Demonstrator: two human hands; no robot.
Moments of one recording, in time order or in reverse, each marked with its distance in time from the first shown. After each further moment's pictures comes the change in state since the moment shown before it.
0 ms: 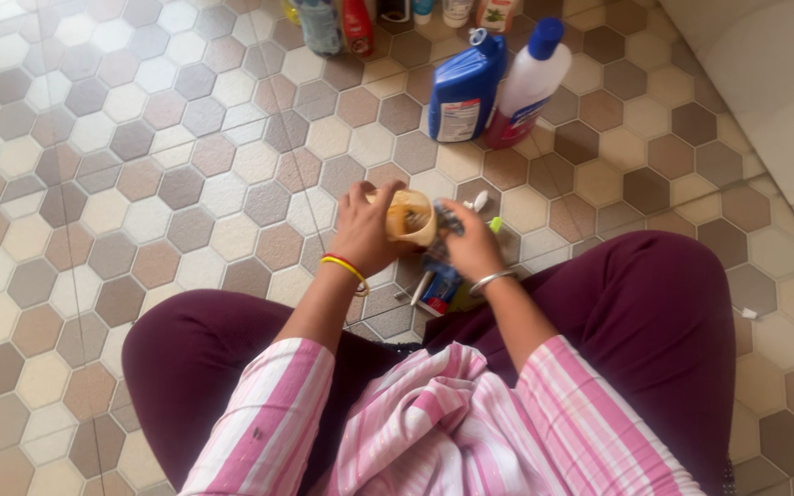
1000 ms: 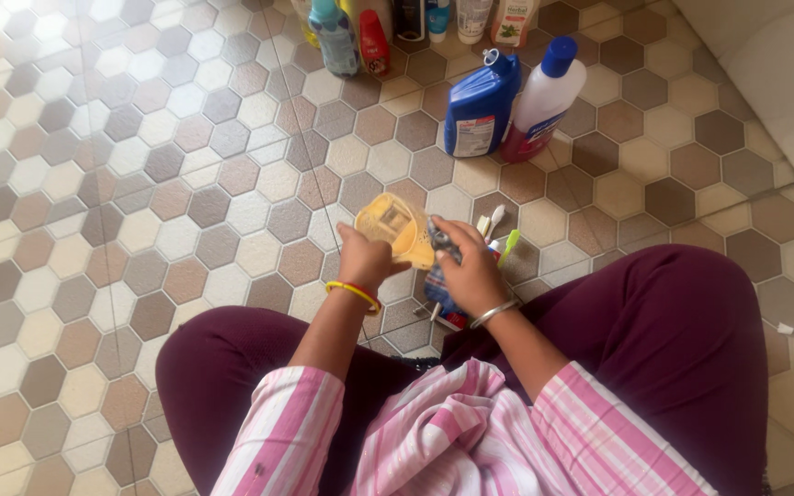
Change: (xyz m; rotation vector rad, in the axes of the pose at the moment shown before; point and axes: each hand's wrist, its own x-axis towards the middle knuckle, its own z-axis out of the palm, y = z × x) left_hand 0.014 -0.023 0.017 -1.228 0.097 -0.824; right_hand -0.033 -0.030 0.009 -0.025 0.043 -0.350
